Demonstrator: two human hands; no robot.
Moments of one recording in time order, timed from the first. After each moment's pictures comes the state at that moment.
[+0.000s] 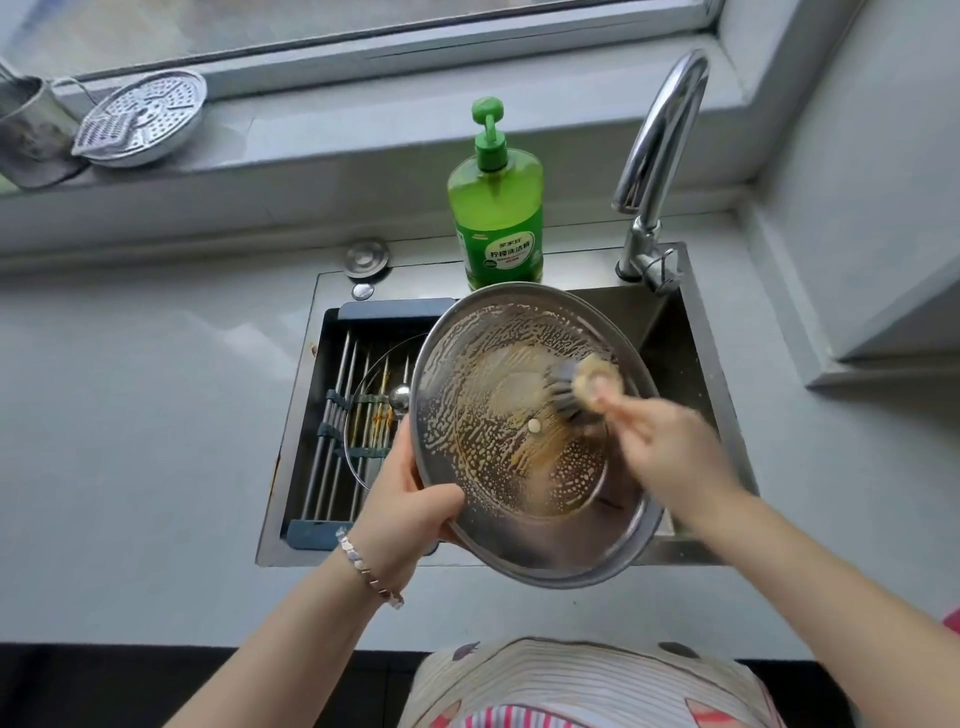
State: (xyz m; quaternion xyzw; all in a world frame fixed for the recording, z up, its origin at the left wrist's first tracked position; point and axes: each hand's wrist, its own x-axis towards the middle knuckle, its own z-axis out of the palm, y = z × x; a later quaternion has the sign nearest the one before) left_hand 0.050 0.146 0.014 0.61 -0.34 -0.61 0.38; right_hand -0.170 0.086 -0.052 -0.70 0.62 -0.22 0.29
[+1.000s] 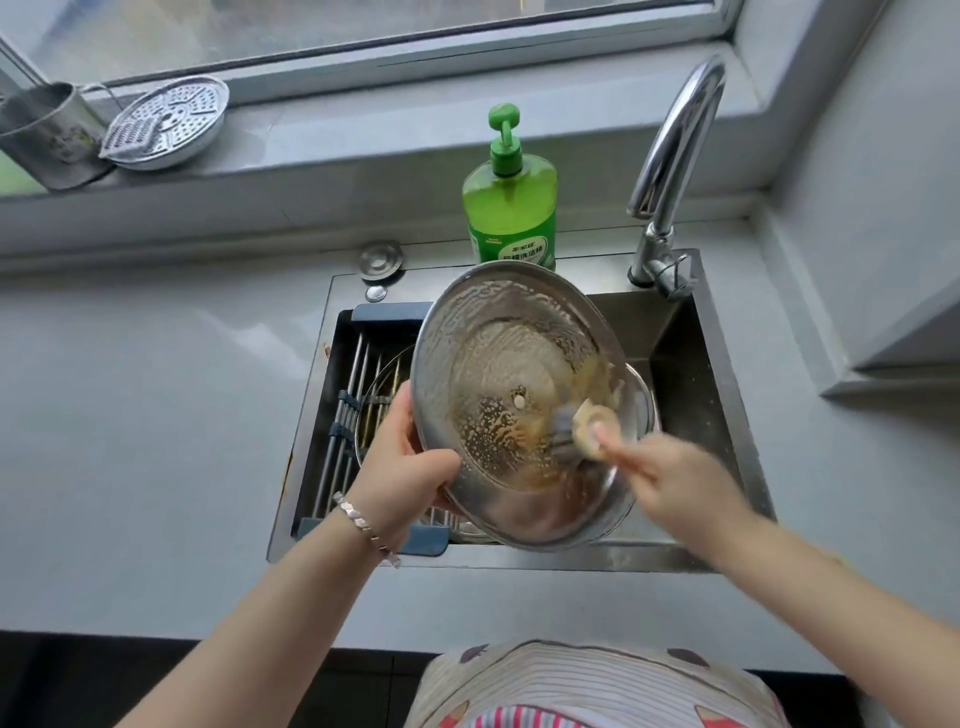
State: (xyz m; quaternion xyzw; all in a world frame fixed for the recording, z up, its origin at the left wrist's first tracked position) left_hand 0.064 0.129 0.021 0.62 -0.36 -0.59 0.38; right_hand -0.178 0.103 -0.076 -0.78 0.54 -0.17 0.26
